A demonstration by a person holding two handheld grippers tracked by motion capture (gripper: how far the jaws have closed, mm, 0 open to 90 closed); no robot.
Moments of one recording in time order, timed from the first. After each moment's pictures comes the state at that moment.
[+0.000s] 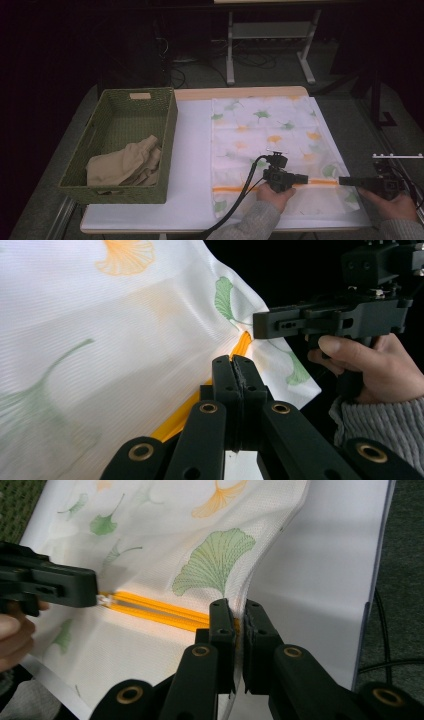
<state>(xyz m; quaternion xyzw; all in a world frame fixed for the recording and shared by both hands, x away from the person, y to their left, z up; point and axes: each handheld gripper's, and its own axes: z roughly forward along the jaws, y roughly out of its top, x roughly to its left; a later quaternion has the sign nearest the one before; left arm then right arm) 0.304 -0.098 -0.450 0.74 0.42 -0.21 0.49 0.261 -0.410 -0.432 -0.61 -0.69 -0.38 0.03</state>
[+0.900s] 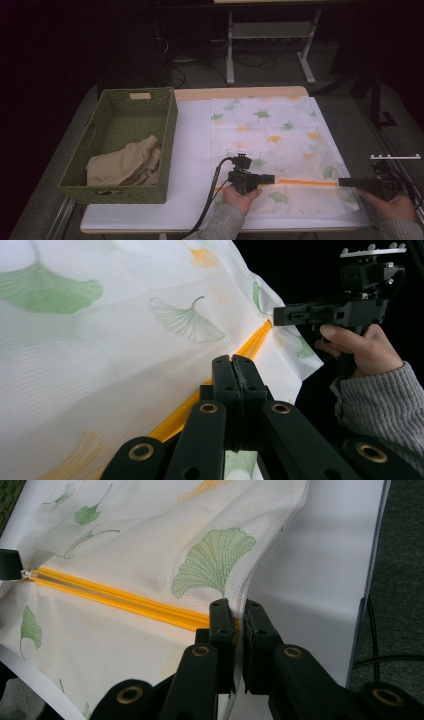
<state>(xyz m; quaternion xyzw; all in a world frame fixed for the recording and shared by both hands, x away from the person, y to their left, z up) 0.295 -0.005 -0.444 0.72 0.45 -0.19 0.49 0.261 -0.408 -0.436 -0.61 -0.70 -0.37 0.02</state>
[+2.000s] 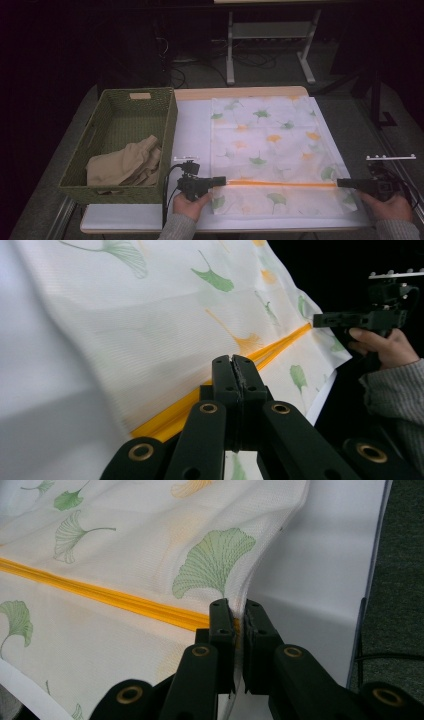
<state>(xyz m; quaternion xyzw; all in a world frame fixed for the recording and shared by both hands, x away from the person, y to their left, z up) 0.275 0.120 -0.436 0.70 0.50 -0.12 0.49 0.261 -0.401 -0.439 -0.61 -0.71 -0.35 0.00</state>
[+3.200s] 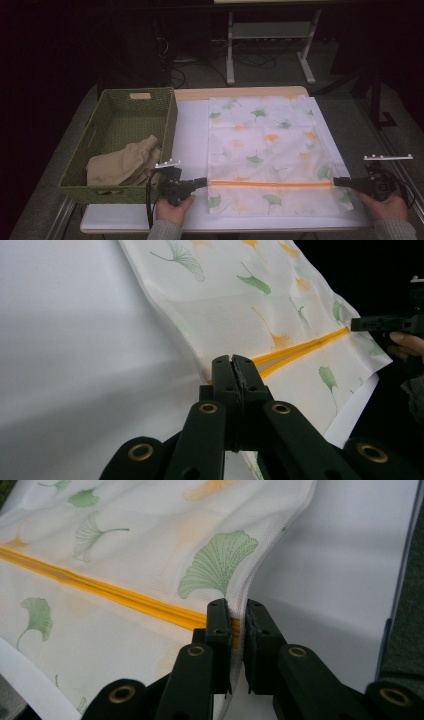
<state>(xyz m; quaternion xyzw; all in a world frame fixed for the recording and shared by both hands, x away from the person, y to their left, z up) 0.261 0.159 -0.438 0.70 0.52 -0.05 0.48 0.263 -0.397 -0.441 -0.58 -0.72 -0.38 0.00</state>
